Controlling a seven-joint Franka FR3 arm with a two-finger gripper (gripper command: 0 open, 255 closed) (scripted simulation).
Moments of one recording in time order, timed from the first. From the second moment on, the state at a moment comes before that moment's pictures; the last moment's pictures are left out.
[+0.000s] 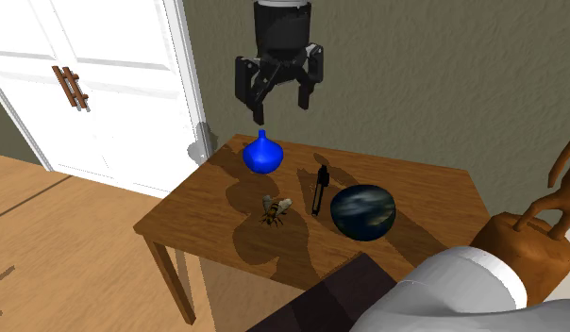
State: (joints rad) arm 0.01 -0.79 0.02 -2.26 -0.04 1.58 -0.03
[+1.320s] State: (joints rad) arm -0.09 -0.49 -0.27 -2.52 0.04 2.17 -0.11
